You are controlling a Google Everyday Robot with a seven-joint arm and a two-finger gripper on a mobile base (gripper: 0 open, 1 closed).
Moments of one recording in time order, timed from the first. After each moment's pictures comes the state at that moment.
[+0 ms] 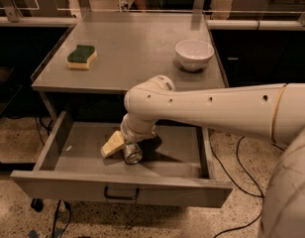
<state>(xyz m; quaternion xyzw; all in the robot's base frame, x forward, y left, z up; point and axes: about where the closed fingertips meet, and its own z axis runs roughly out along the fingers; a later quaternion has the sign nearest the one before) 0.565 0.072 0.641 -0.26 0.95 0.12 0.13</state>
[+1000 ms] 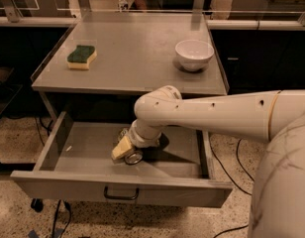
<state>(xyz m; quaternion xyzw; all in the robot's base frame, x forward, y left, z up) 0.570 0.055 0.601 -0.22 0.96 0.13 0.11</state>
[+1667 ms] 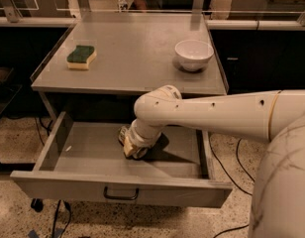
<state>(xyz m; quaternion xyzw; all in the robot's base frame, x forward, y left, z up) 0.570 0.055 0.600 -0.22 0.96 0.14 0.11</state>
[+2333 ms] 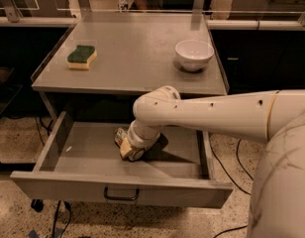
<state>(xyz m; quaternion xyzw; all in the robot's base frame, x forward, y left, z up) 0.570 0.055 0.600 -0.22 0.96 0.14 0.11</state>
